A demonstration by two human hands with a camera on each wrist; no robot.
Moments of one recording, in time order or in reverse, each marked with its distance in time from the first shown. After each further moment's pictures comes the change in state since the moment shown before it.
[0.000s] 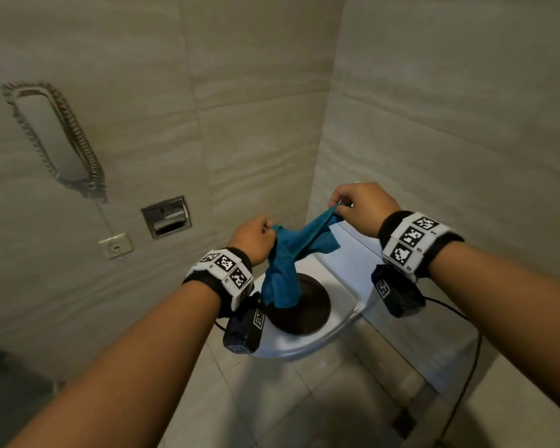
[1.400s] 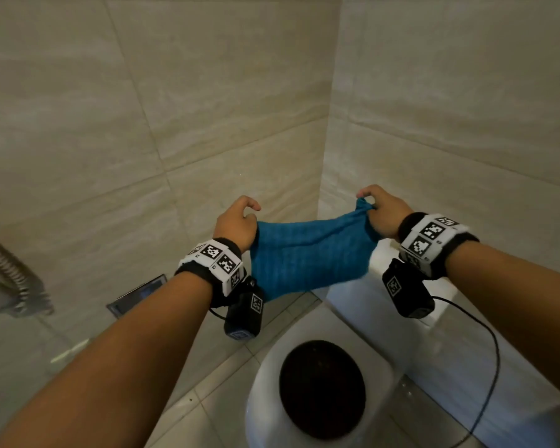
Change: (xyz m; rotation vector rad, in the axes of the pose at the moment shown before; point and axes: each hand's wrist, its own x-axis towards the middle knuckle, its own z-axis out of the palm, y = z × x) left_hand 0.291 -0.005 -0.073 -0.109 0.207 0.039; right_hand 0.256 0.075 0.017 0.307 -0.022 0.441
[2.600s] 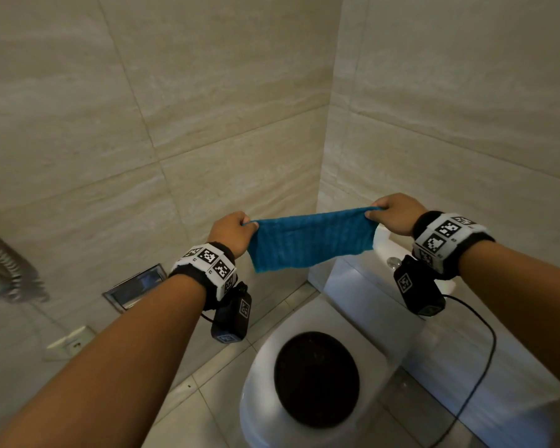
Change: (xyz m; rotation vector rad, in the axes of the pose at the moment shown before) left_hand -0.006 -0.016 0.011 0.225 -0.122 -0.039; right_hand 0.004 0.029 -0.014 -0.166 -0.089 -0.034
